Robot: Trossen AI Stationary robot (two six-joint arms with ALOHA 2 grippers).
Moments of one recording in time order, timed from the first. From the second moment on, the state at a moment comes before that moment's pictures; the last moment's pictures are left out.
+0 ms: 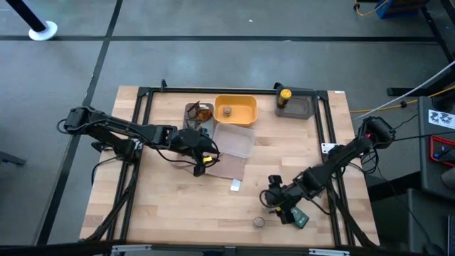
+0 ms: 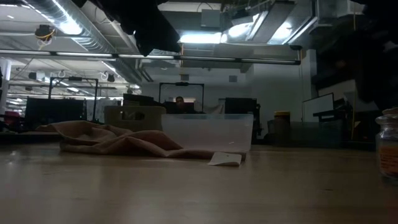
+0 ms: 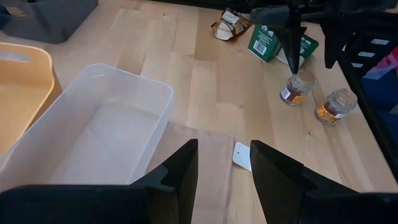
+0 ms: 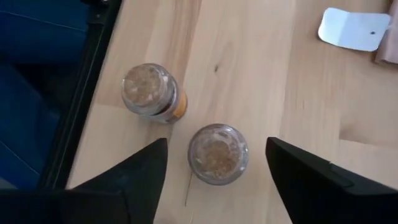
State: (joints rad) left arm -0.11 1.33 0.89 -0.14 -0.07 -0.17; right arm 0.63 1.53 0.90 -0.34 0.06 0.44
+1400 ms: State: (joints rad) left arm -0.11 1.33 0.89 -0.13 -0.07 -0.15; right arm 0.57 1.69 0.90 -0.22 0.03 0.41
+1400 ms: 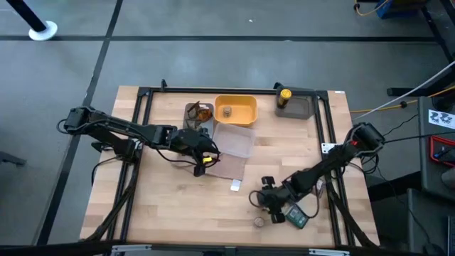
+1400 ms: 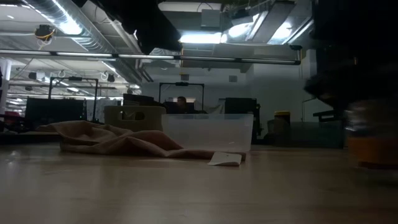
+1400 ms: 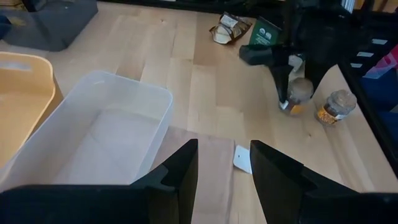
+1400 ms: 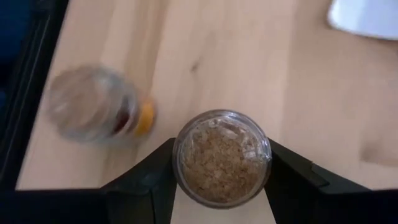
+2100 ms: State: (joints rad) left arm -0.10 1.32 0.89 -0.12 -0.07 -0.15; right arm 0.16 1.67 1.07 -0.26 -0.12 0.11
